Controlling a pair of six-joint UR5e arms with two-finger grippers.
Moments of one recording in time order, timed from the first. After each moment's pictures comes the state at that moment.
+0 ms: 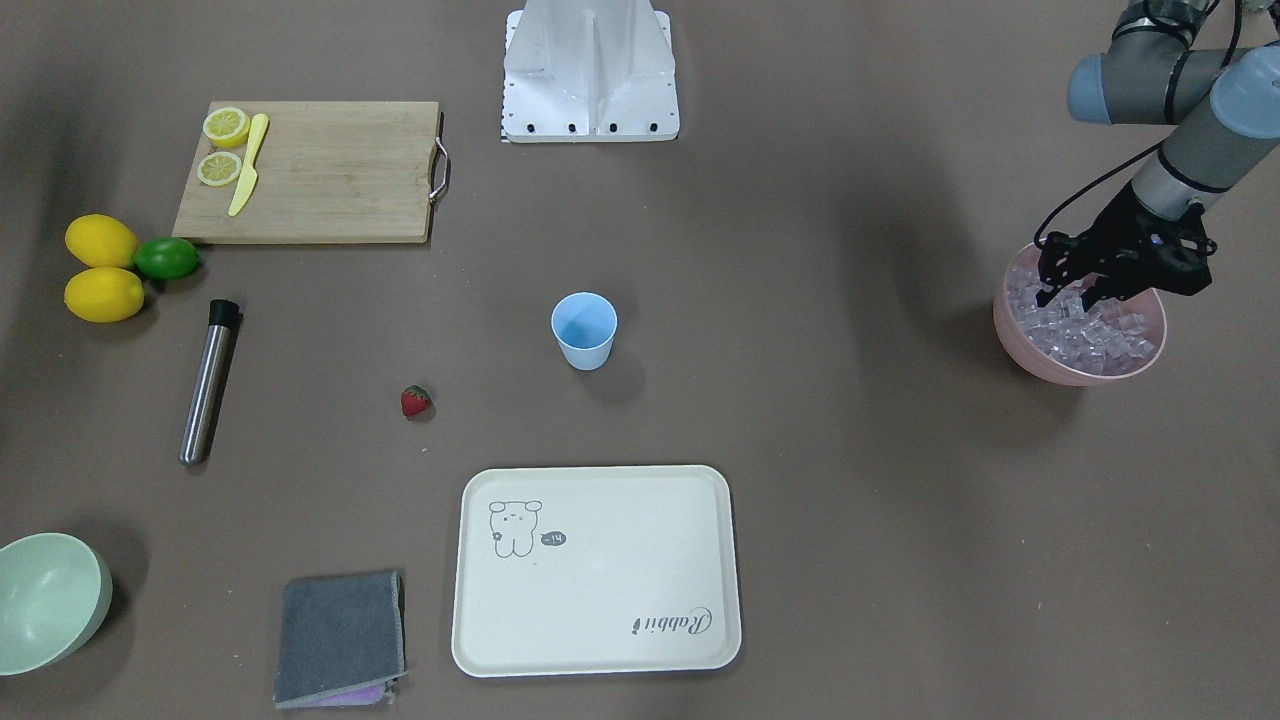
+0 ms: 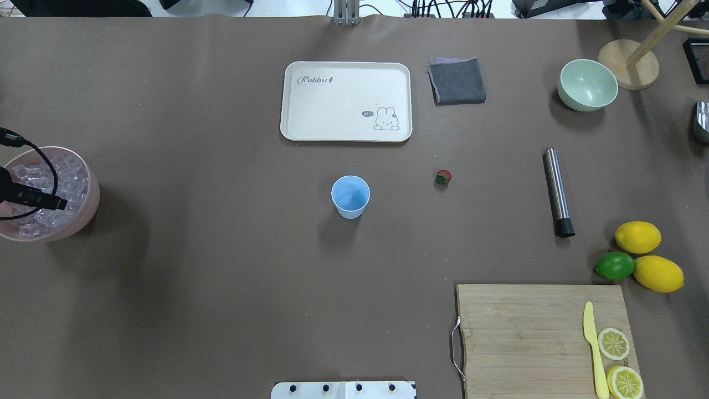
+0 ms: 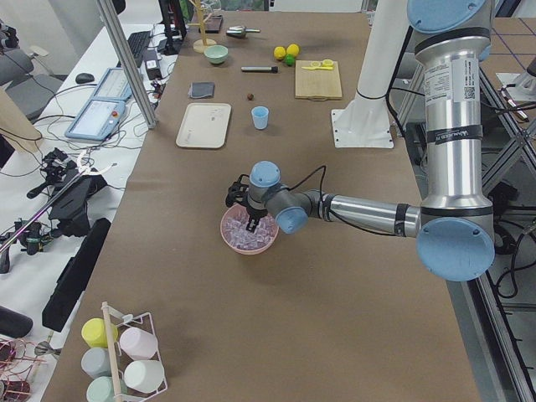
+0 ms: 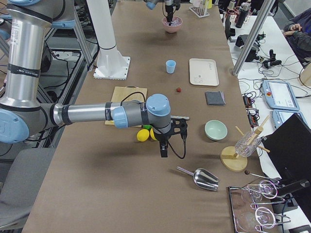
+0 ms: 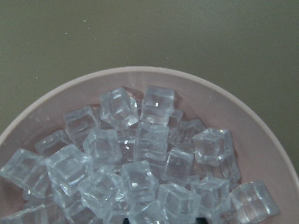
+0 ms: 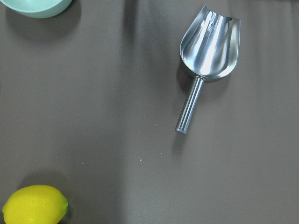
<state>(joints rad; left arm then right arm) -0.97 -1.46 -1.72 -2.28 -2.14 -0.62 1.53 -1.78 1.88 -1.47 2.29 0.11</state>
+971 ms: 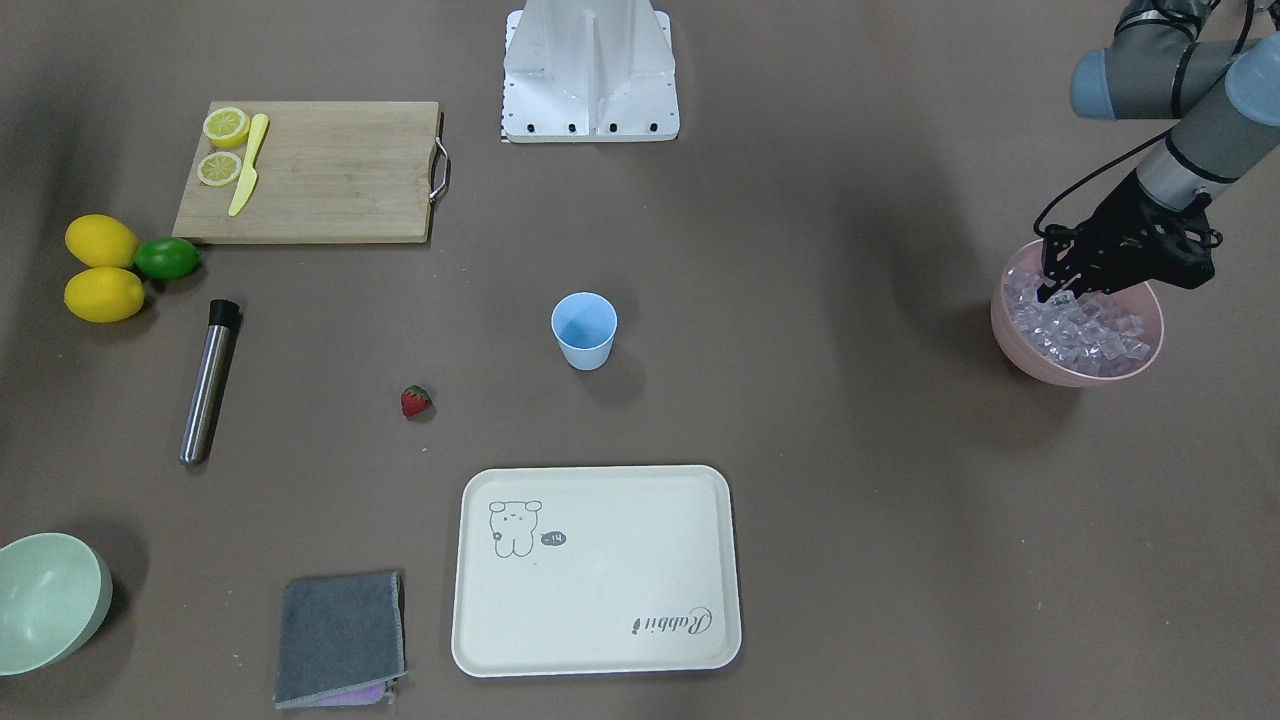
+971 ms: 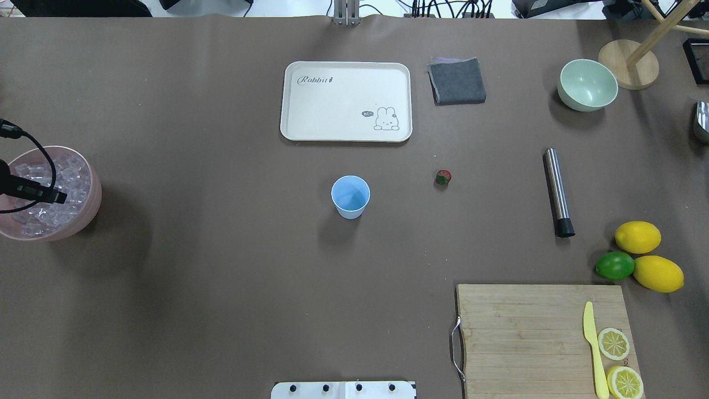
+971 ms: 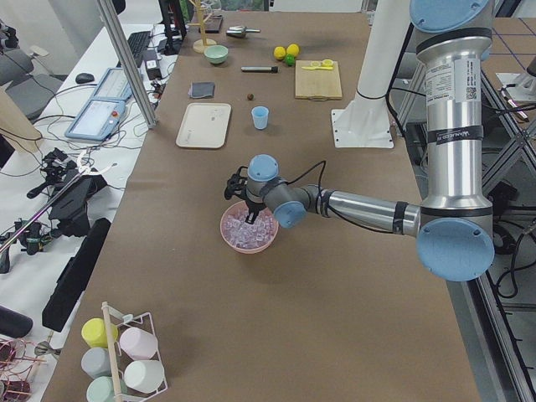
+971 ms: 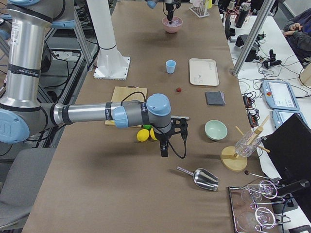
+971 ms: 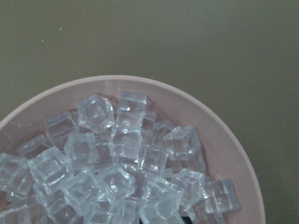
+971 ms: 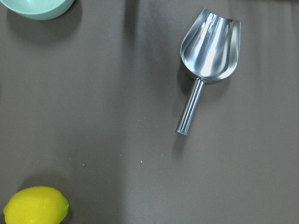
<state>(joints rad) -1.00 -1.47 -1.75 -2.27 -2.20 -0.62 1.53 -1.77 1.88 -1.47 2.29 0.11</state>
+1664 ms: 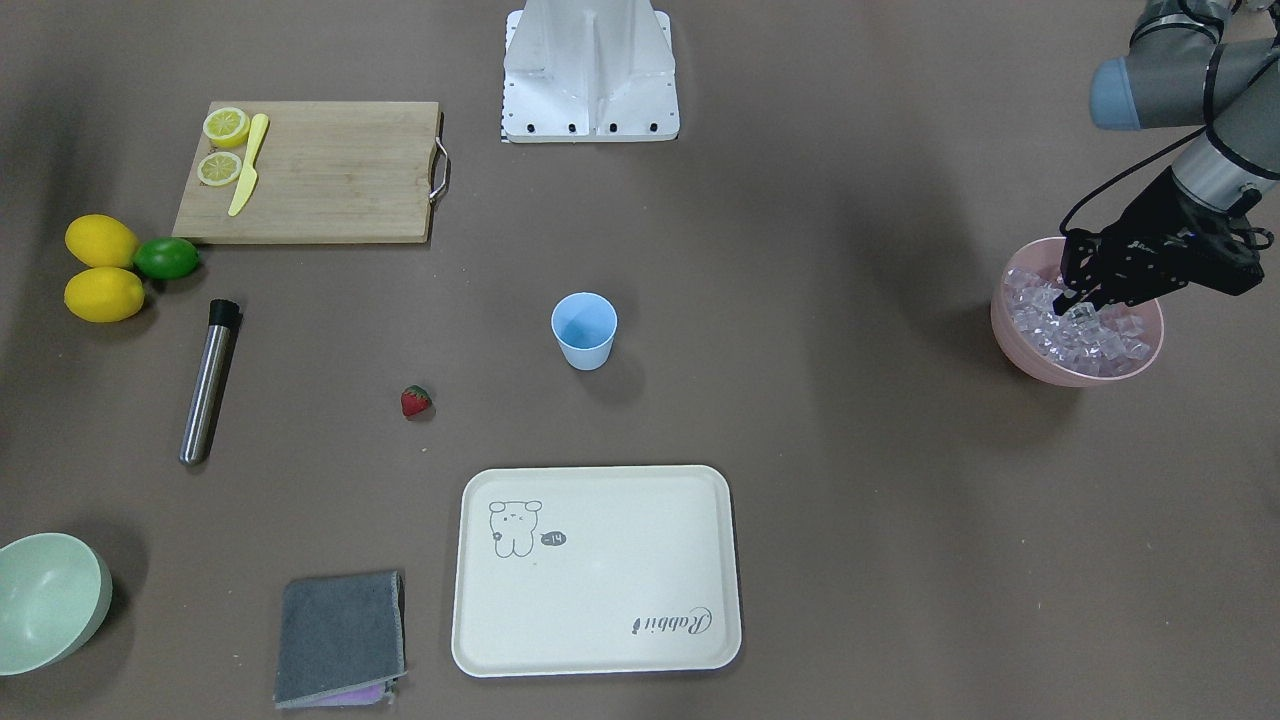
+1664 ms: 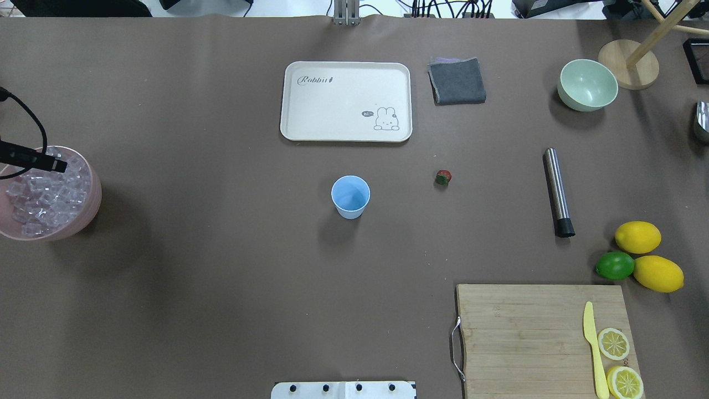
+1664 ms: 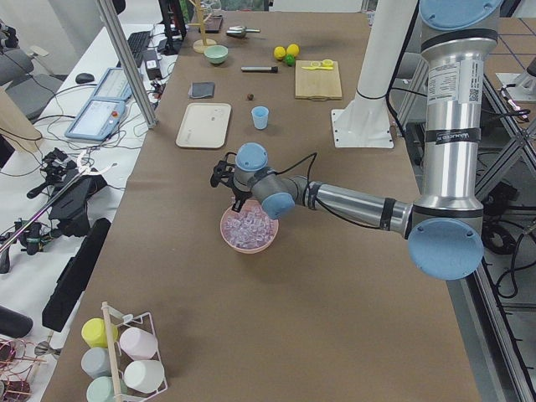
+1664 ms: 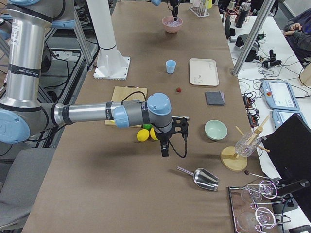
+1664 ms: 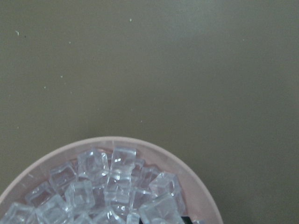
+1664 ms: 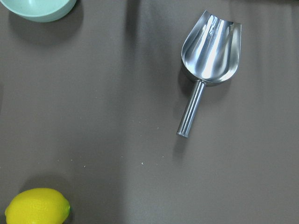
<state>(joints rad) -1.09 -1.55 -1.75 -2.26 -2.26 -0.64 1.53 -1.77 1.88 -1.47 2.29 0.11</state>
